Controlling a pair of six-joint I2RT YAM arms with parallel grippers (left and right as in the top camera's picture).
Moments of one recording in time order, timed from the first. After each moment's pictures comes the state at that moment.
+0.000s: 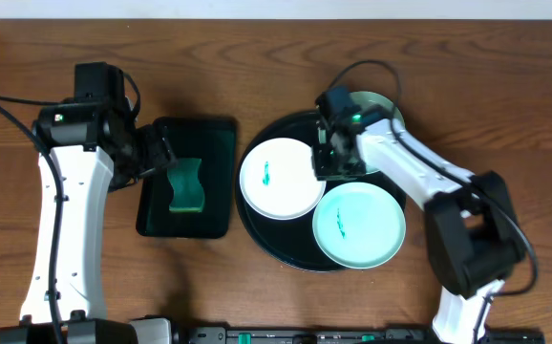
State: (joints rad) left arm 0.08 1.48 1.45 -1.32 0.04 -0.34; right arm 0.49 1.99 1.39 -0.83 -0.16 0.41
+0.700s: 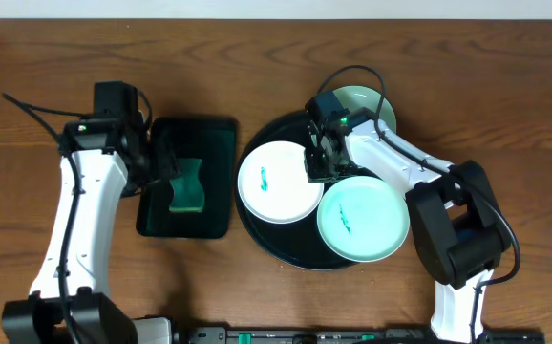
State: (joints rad) left arm 0.08 1.50 1.23 -1.10 0.02 -0.28; right arm 0.51 2.06 1.41 -0.78 -0.15 0.39
